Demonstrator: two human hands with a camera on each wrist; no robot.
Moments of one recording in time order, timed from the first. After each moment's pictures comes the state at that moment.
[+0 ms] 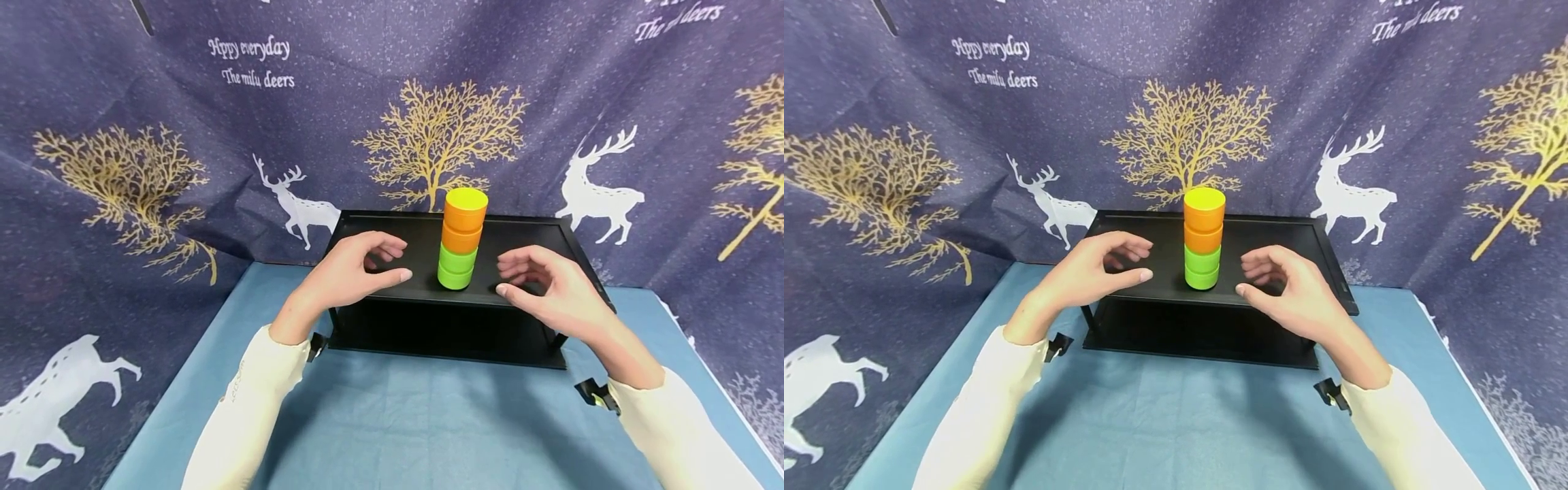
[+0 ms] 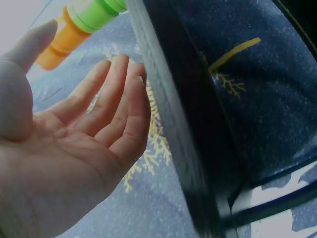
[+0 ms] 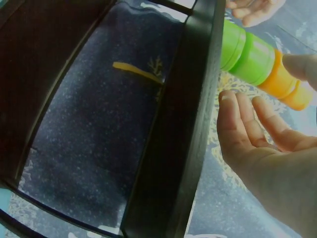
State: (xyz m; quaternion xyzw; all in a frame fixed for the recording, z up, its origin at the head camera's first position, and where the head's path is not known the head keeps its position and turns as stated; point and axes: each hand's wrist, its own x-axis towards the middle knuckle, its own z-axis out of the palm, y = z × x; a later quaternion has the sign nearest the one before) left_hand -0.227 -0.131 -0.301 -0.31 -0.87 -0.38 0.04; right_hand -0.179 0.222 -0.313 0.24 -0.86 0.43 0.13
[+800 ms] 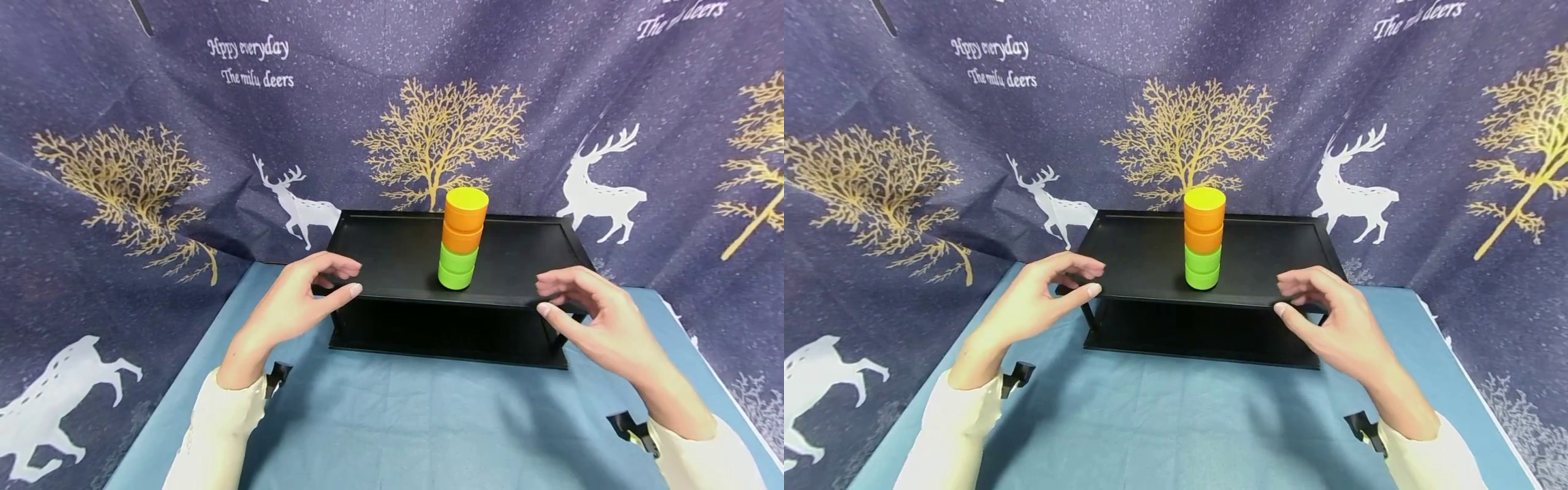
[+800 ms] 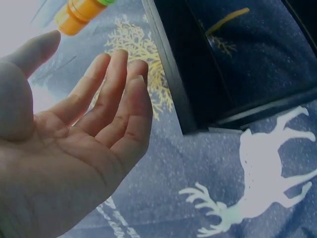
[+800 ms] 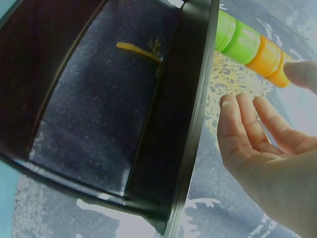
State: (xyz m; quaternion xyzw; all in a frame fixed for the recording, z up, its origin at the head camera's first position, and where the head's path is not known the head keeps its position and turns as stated) left_hand -0.184 -0.189 -0.318 -0.27 -0.87 -0.39 0.11; right_hand -0.142 0.257 -0.330 0.26 -0.84 0.43 0.22
